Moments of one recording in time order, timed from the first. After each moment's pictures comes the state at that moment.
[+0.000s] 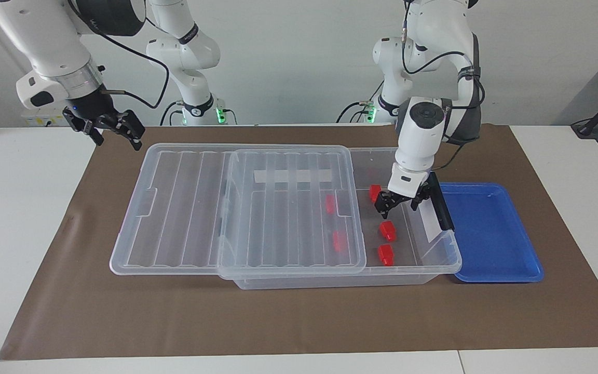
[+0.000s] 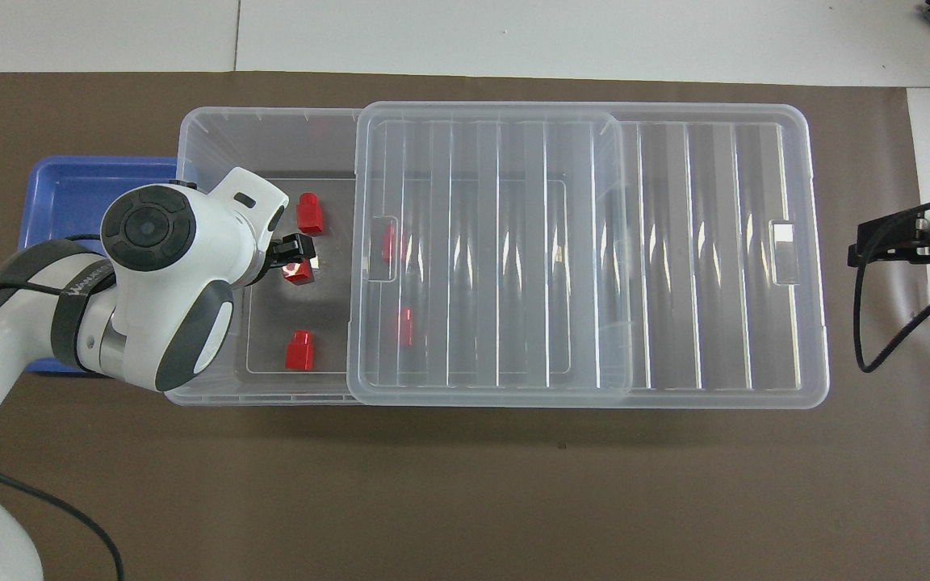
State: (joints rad) left arm -0.25 0.16 -0.09 -1.99 0.14 2.25 -0.59; right arm 0.01 -0.01 -0.06 -1.59 0.01 1.57 0.16
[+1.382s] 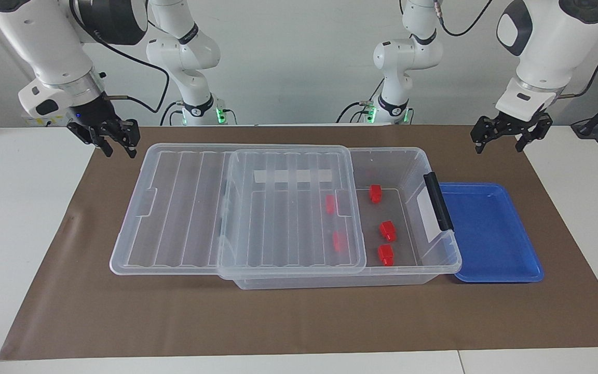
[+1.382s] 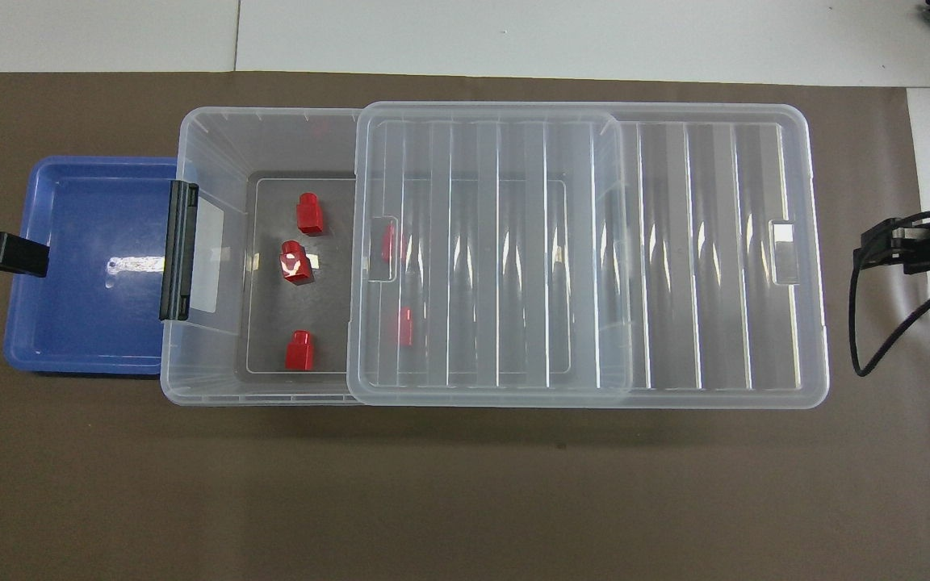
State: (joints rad) left arm 0.03 -0.04 -0.05 -1.67 0.12 1.67 0.14; right arm -0.01 0.00 -0.06 -1.64 0.00 1.66 0.01
